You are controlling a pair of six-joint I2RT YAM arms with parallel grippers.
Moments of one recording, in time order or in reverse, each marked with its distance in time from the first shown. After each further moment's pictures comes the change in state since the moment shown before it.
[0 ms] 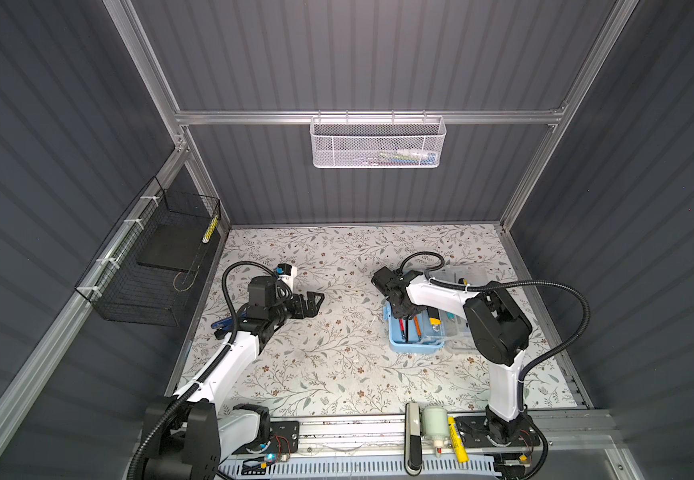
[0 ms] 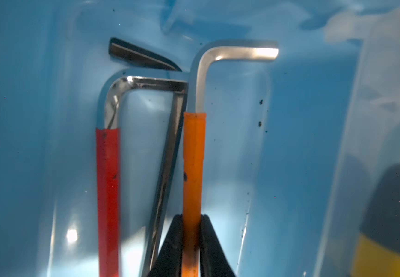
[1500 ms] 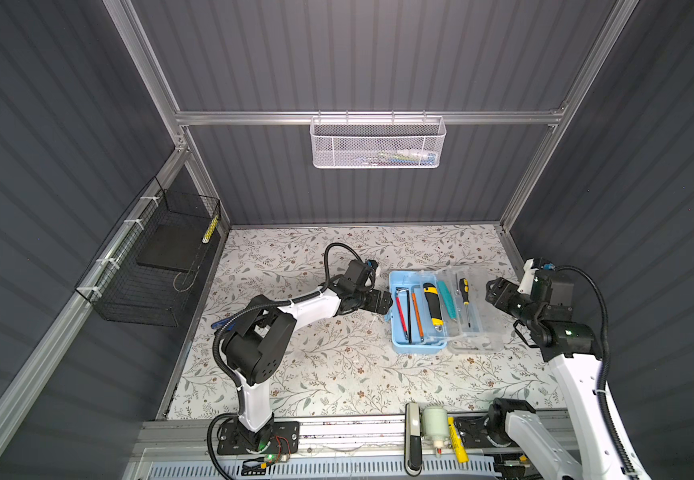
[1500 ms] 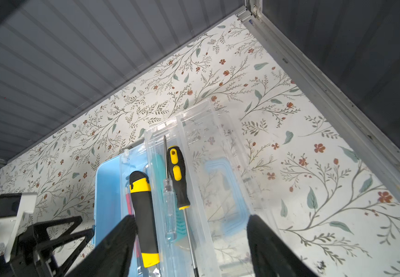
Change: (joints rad) left arm -0.518 0.723 0.584 -0.084 -0.221 -0.079; right arm -0.784 -1.170 -0.482 0.147 -0.603 -0.060
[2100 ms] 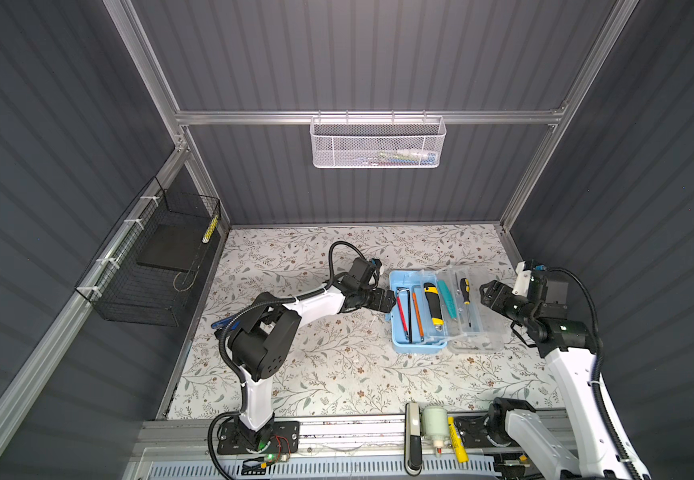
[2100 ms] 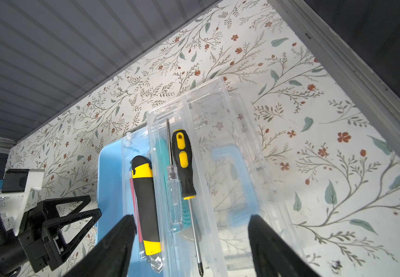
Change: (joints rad) left arm -0.016 0.041 0.057 -0.035 0.017 -0.002; right arm -0.015 0.037 -0.032 0.008 -0.069 -0.022
